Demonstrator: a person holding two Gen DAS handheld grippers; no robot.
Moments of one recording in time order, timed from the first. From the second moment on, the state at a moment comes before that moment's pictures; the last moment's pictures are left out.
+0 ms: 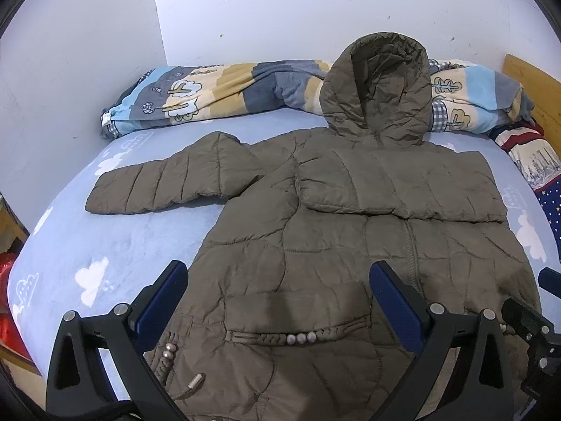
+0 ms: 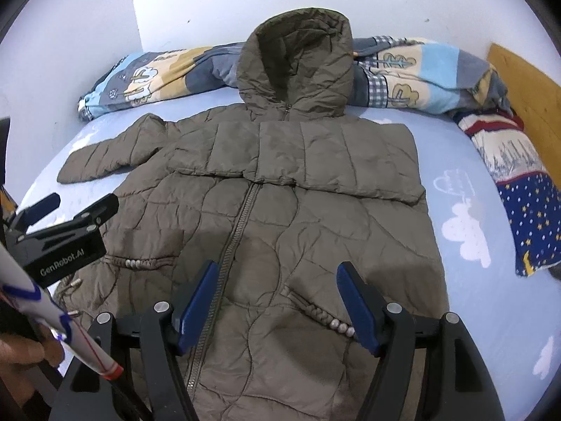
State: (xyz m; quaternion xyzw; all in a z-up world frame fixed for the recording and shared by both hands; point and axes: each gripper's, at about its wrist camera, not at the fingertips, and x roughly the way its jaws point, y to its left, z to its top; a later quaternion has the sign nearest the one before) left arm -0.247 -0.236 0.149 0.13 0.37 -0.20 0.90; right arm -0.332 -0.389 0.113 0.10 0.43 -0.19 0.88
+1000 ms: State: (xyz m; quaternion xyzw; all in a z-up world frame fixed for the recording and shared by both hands) left arm -0.113 -0.148 0.134 0.08 0.39 -0.07 0.91; right arm -0.315 -0.377 0.103 0.05 0.45 -0.19 0.87
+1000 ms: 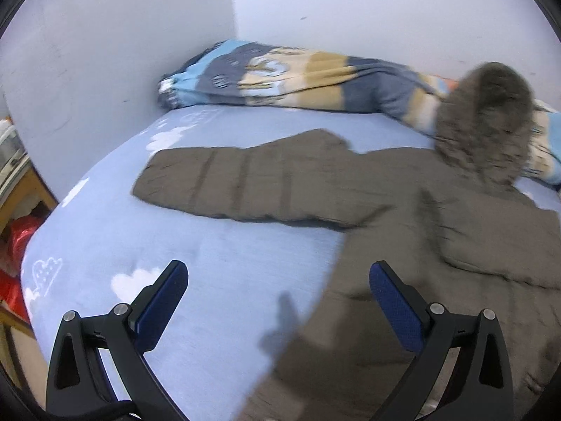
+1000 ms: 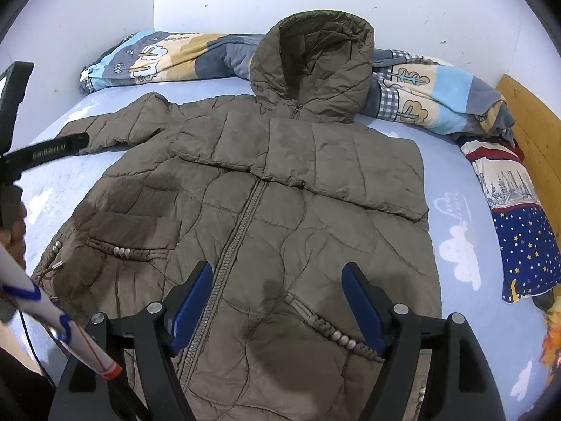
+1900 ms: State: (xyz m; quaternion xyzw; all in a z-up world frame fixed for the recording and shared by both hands) left arm 0.112 0.083 0.037 -0.31 0.48 -0.04 0.82; right arm -0.314 -0.411 0.069 0.11 0.49 -0.18 0.84
